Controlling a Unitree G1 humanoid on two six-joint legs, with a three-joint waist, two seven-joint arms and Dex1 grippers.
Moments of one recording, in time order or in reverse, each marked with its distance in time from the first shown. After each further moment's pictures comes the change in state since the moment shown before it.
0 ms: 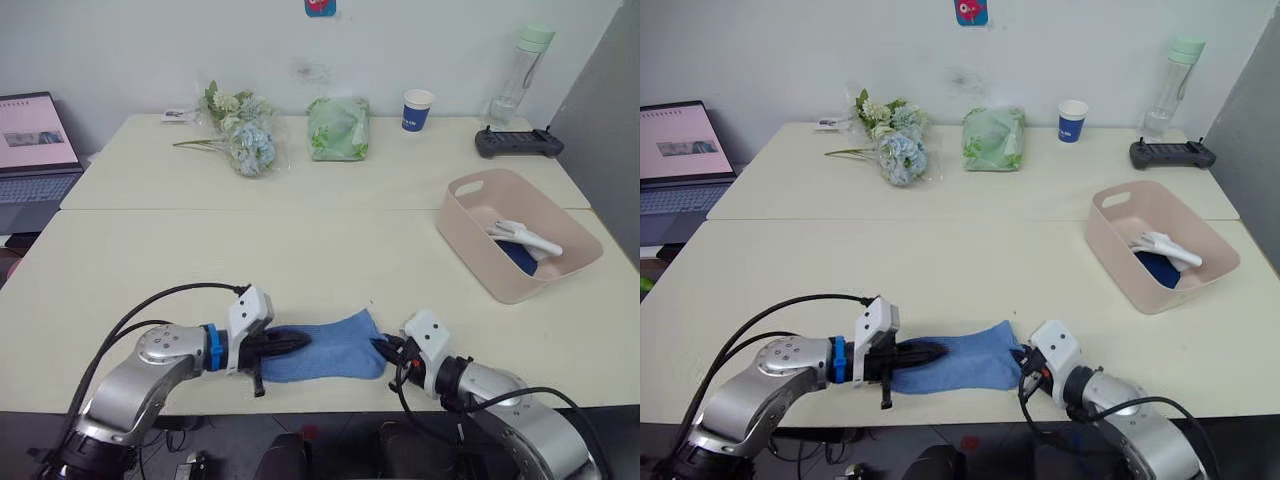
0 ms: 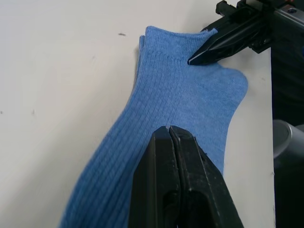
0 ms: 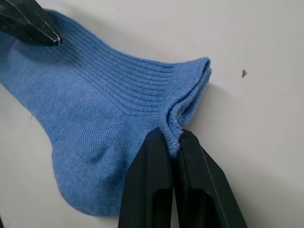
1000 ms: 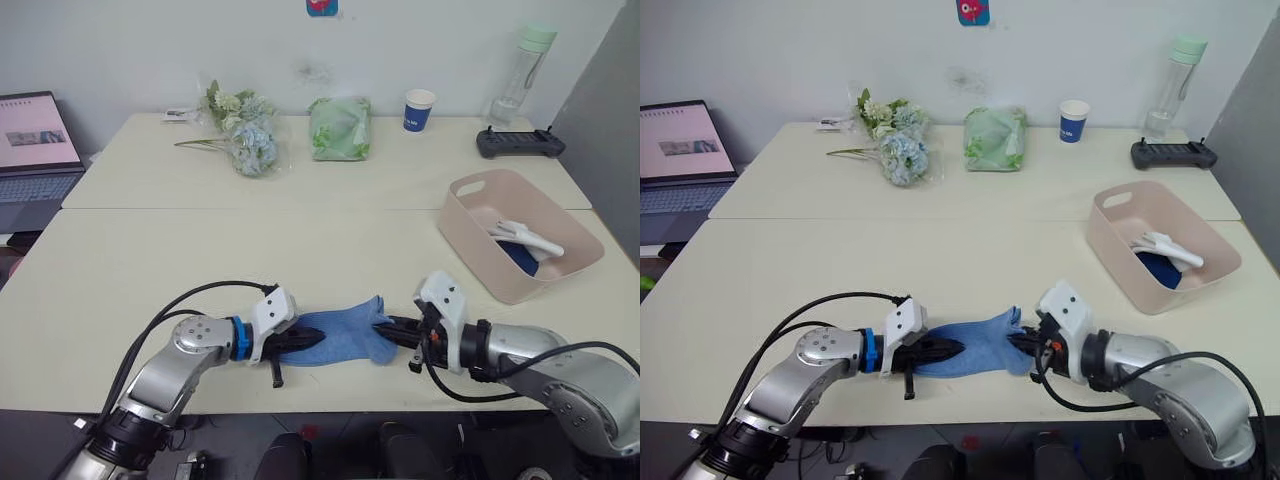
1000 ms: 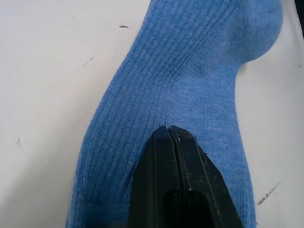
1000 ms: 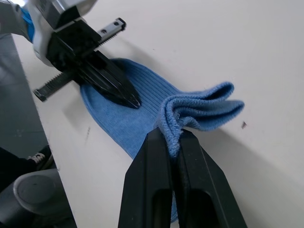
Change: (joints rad) left arm -0.089 -0.044 -0.135 0.170 0.177 -0.158 -0.008; right arm -0.255 -0.103 -0.185 -0.125 0.395 0.423 0.077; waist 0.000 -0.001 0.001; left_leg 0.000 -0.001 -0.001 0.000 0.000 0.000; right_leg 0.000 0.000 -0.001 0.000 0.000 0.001
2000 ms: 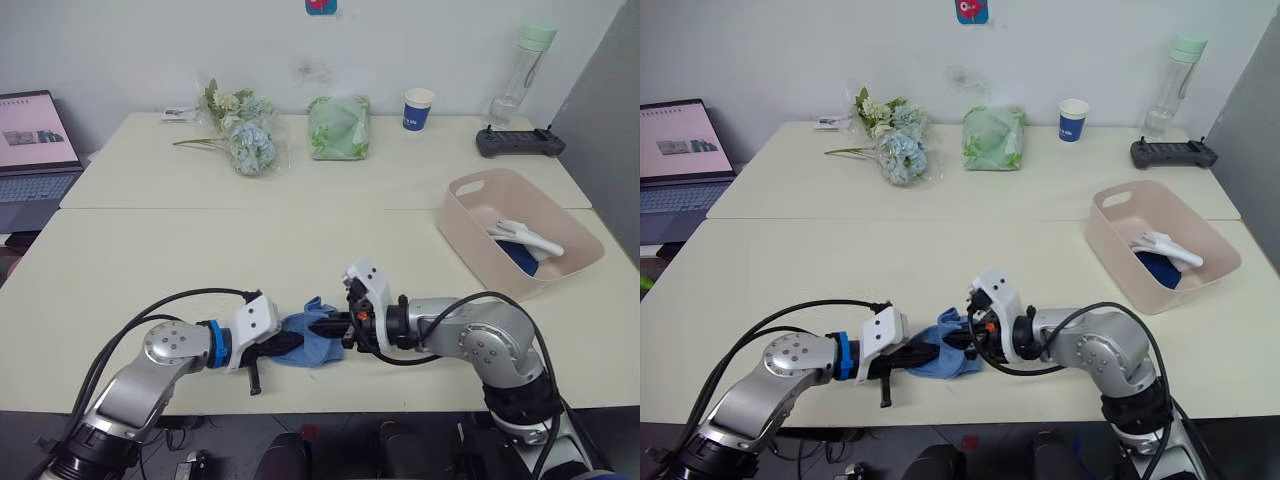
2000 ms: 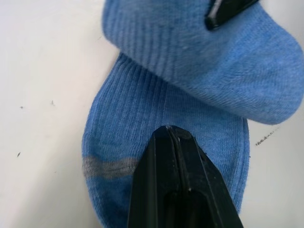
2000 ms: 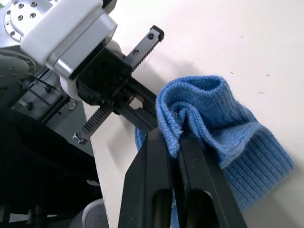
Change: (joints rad) left arm 0.096 0.098 0.076 -0.095 0.044 -0.040 -0.017; right arm -0.281 0.316 0.167 0.345 0.051 0.132 -0.056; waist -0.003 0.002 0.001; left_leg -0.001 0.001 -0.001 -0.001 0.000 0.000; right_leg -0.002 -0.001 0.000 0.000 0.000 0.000
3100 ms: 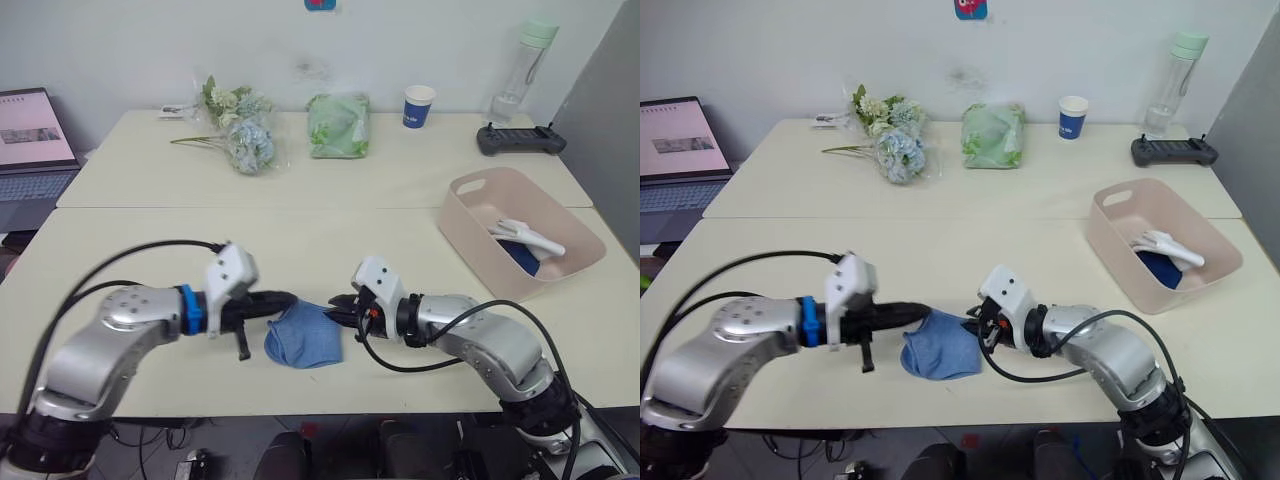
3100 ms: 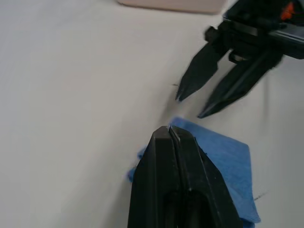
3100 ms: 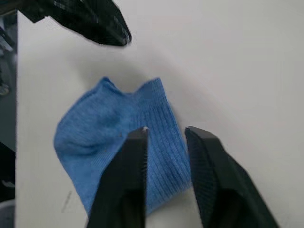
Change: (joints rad) left arm -0.104 0.078 0.150 -0.190 -0.240 0.291 0.041; right arm 0.041 -0.186 0.177 -0.013 -0.305 -0.399 0.088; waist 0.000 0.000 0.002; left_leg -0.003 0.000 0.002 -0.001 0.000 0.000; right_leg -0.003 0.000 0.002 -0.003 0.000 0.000
